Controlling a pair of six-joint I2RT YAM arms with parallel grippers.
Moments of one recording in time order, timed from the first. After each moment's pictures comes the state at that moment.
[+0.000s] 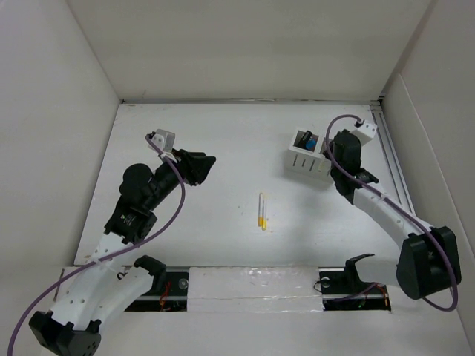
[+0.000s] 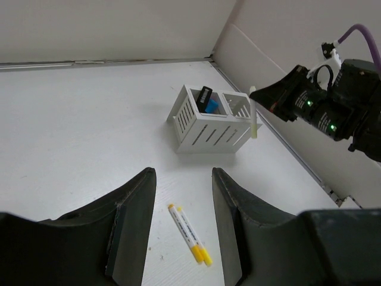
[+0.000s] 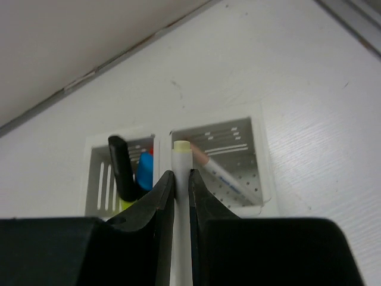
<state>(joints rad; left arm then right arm) -0.46 0.72 0.76 -0.01 0.22 -0.42 0.30 1.23 0.80 0.11 0.56 0.54</state>
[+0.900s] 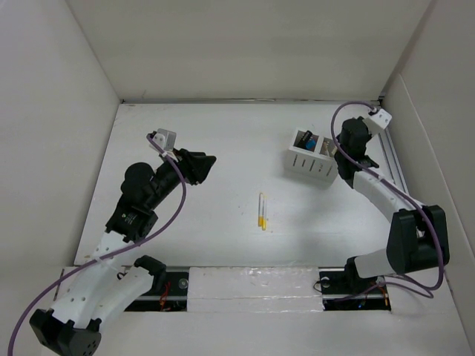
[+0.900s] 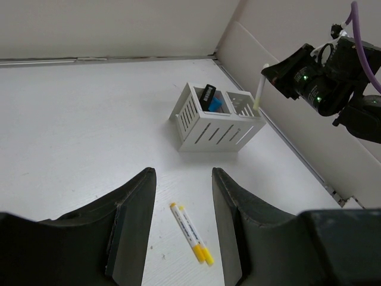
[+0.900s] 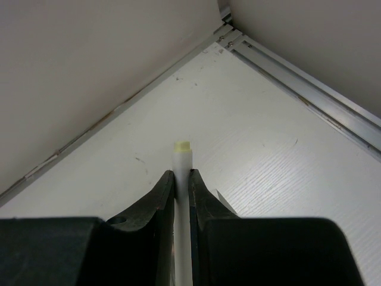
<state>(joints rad) -0.46 0.73 0.76 -0.01 0.21 -0.42 0.16 1.41 0.91 0.26 0.70 0.49</state>
